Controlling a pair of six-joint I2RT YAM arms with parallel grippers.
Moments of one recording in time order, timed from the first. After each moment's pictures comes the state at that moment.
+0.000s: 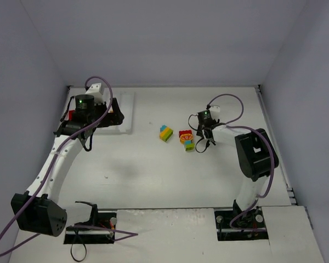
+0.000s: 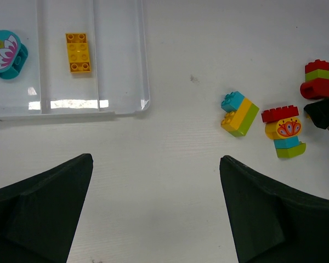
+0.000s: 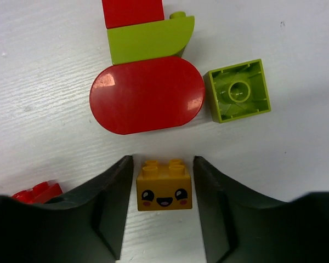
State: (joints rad) left arm -0.17 1.23 1.19 -0.53 0.10 -0.29; right arm 0.35 1.84 1.00 -0.07 0.41 0.47
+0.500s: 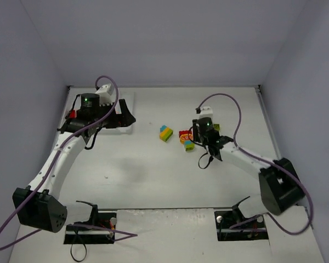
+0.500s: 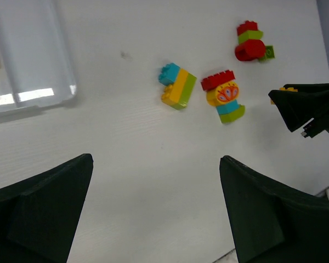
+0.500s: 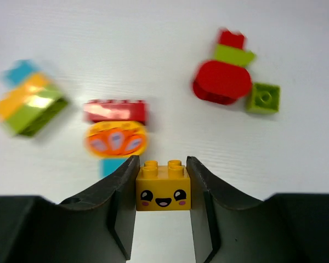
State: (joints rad) left arm -0.20 1.26 1.20 -0.53 0.29 -0.34; right arm 0.47 1.52 0.81 0.00 0.39 0.25
